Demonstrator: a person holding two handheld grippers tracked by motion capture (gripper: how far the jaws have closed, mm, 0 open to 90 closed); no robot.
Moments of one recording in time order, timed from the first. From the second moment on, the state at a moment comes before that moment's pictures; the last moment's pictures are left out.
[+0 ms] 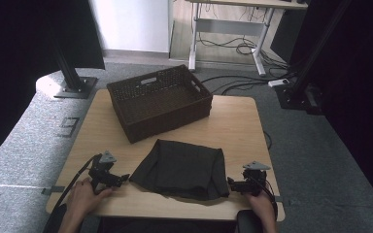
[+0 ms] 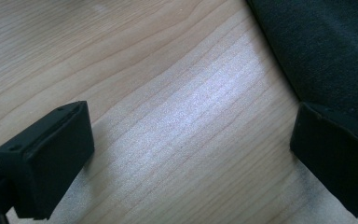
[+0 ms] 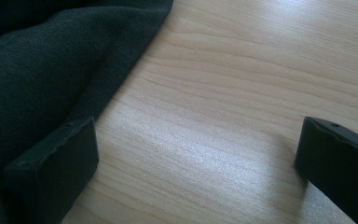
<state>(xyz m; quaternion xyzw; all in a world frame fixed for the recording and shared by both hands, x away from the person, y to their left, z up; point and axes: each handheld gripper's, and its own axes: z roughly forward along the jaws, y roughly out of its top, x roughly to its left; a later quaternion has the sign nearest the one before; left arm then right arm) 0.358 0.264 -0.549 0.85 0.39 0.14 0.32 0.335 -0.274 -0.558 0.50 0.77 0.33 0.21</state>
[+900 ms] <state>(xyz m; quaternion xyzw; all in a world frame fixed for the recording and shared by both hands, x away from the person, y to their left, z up) 0.357 0.270 -0.542 0.85 0.40 0.14 0.30 0.339 -0.270 -0.552 0.51 0.78 0.32 0.18</state>
